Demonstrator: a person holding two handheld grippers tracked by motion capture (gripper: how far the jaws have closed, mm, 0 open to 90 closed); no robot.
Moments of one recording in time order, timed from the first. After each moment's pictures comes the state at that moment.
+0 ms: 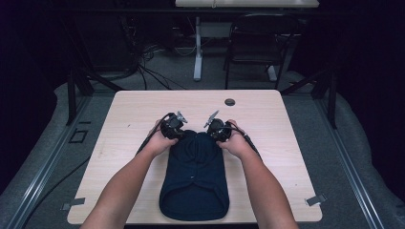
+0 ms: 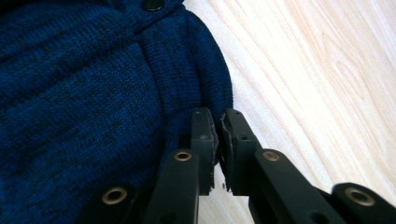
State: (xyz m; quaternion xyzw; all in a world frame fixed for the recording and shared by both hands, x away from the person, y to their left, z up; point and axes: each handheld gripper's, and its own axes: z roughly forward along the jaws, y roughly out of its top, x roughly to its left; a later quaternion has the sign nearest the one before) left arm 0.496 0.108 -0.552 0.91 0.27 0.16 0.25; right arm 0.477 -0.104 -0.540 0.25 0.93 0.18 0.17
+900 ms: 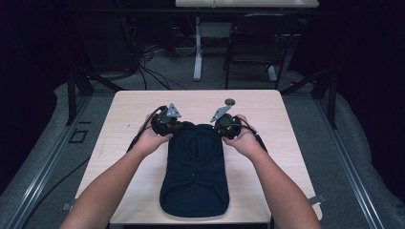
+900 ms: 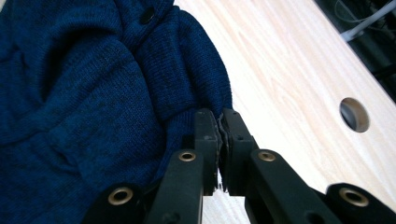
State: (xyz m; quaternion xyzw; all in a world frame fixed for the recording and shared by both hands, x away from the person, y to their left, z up) left arm 0.462 0.124 -0.484 0.89 0.24 0.21 0.32; right arm 0.445 -0.124 -0.481 0.23 0.91 0.26 0.22
